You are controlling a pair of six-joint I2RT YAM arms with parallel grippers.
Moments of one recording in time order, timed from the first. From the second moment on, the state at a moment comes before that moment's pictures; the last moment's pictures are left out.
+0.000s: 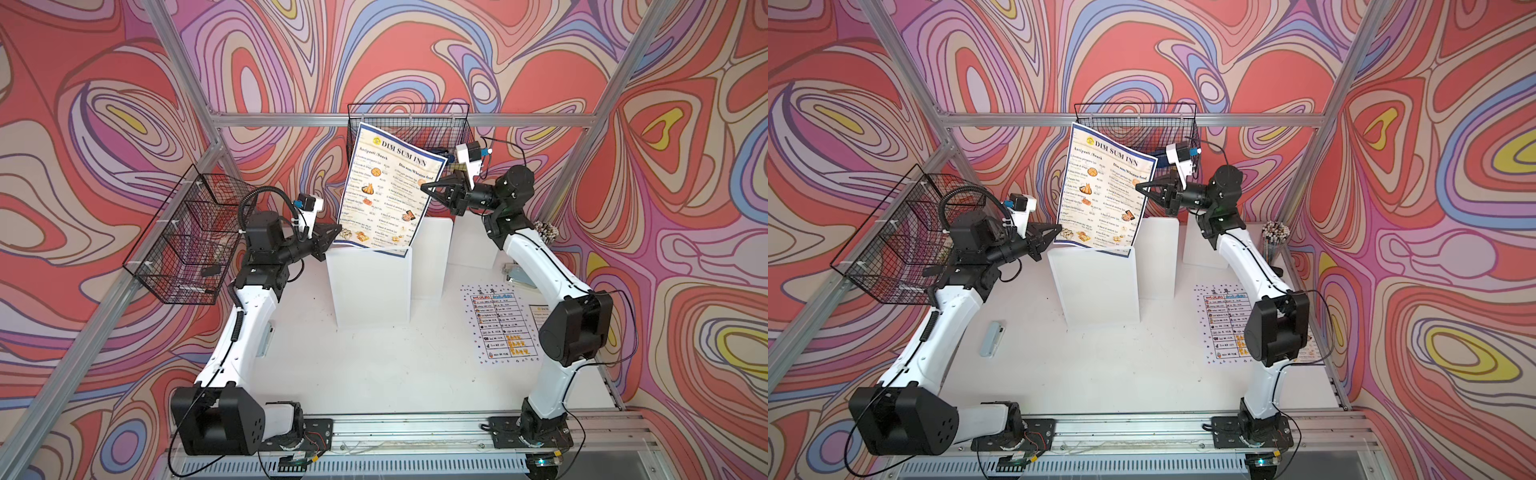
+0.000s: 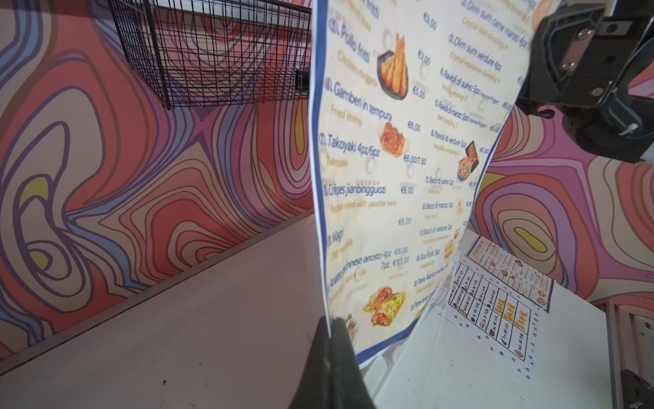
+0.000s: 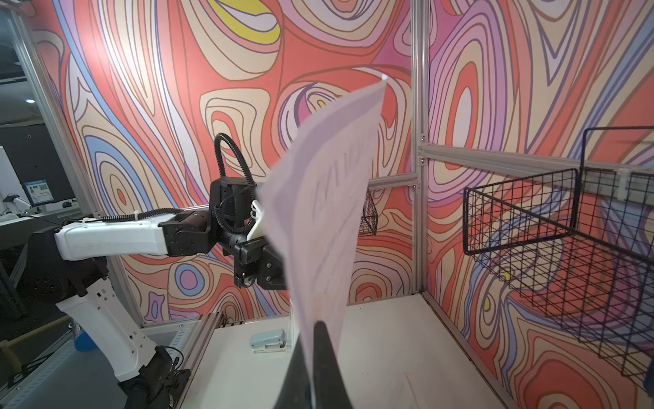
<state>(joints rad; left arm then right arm) 0.00 1.31 1.23 -0.14 0.78 0.00 0.24 1.88 1.83 0.54 -1.21 0.52</state>
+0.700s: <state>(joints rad) 0.00 1.27 1.19 -0.11 0.77 0.00 0.24 1.88 1.81 0.55 -1.24 0.54</state>
